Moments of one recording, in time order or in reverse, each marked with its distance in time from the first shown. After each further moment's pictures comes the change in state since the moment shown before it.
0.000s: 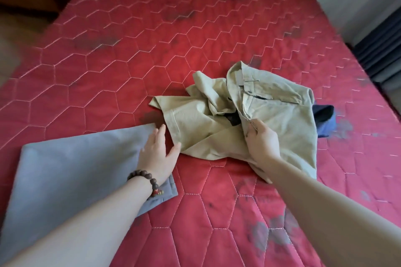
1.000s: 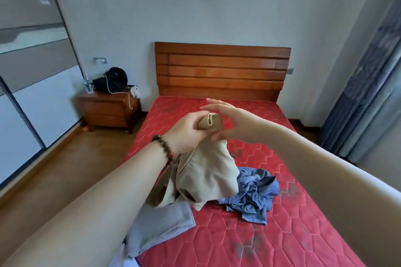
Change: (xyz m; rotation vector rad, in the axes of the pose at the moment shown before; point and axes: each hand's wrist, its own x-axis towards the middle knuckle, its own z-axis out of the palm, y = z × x) left_hand -0.340 0.388 -0.398 -0.273 -0.078 0.694; right_hand -0.289 -0.340 -0.483 -0.008 -0.429 -0.913
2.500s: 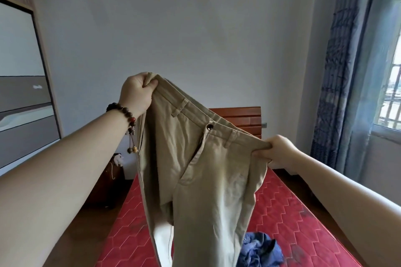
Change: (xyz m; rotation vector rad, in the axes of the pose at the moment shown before) left_hand 0.096 0.145 -0.178 0.224 0.701 0.313; right_hand -0.039 0.036 -0.131 -0.064 0.586 0.439
